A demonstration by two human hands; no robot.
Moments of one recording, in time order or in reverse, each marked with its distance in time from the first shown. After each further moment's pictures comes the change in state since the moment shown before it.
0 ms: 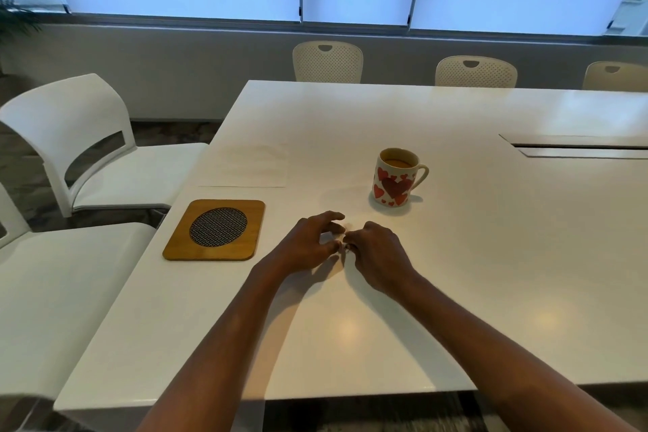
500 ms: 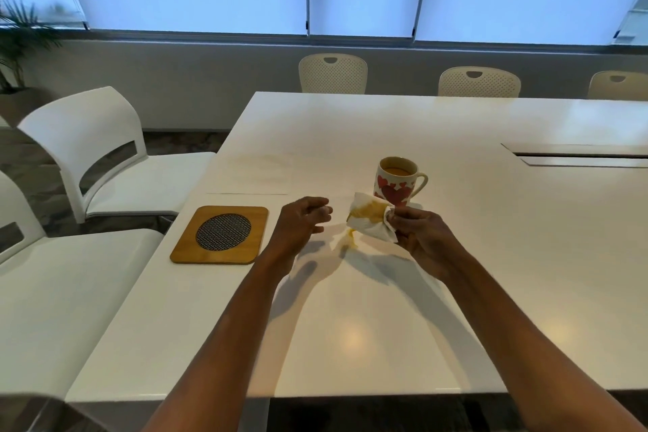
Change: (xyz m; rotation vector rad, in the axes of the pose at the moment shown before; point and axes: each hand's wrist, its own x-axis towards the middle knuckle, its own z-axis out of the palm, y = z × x) left_hand 0.005 0.014 -0.017 -0.665 0.338 -0.185; right_hand 0.002 0.047 -0.068 1.512 -0.030 0.652
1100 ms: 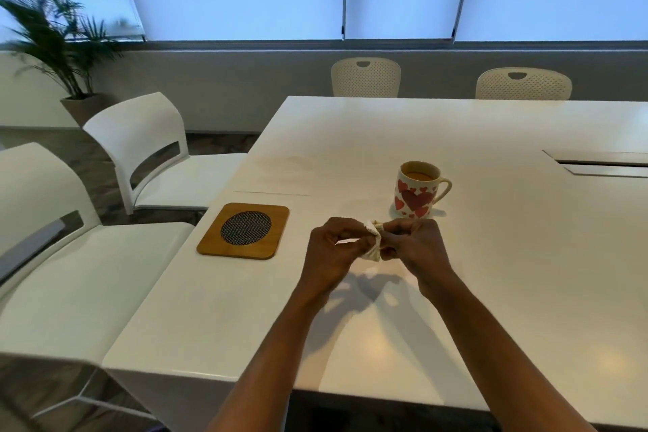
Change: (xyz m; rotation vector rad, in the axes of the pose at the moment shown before) left_hand -0.059 0.004 0.043 0.032 0.094 0.221; right_hand -0.023 0.011 0.045 -0.467 0.106 -0.266
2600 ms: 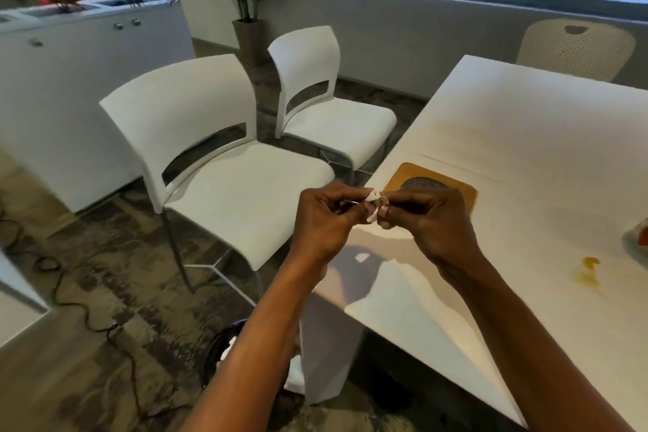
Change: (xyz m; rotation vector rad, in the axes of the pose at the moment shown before) left_hand -0.085 0.033 -0.252 0.072 0.468 -0.029; right_hand -0.053 -0.060 0.248 -0.041 -0.542 -0.431
